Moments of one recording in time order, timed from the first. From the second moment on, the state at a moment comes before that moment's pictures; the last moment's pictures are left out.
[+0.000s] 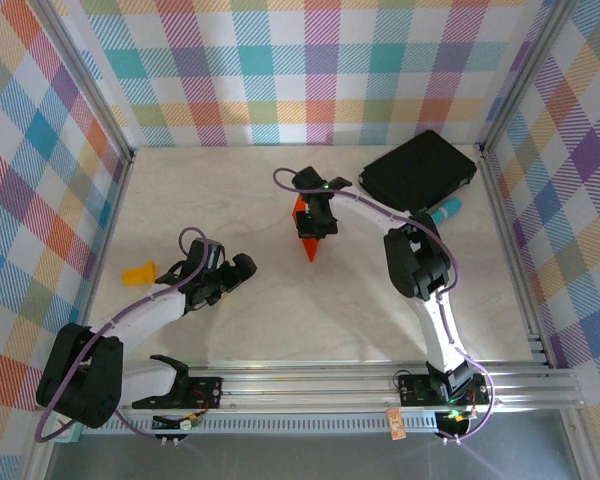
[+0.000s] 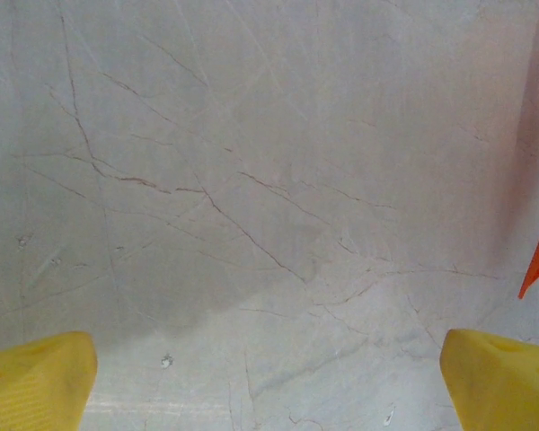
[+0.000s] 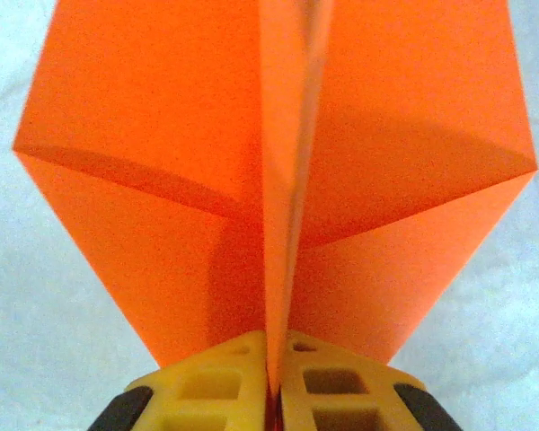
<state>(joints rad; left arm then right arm) -0.34 1.20 0.53 -0.25 0.11 -0.91 0.65 2.23 1.86 -0.88 -0.05 0.45</state>
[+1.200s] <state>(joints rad) -0.34 1.25 0.53 -0.25 0.11 -0.91 0.64 2.36 1.97 -0.90 0.08 0.47</state>
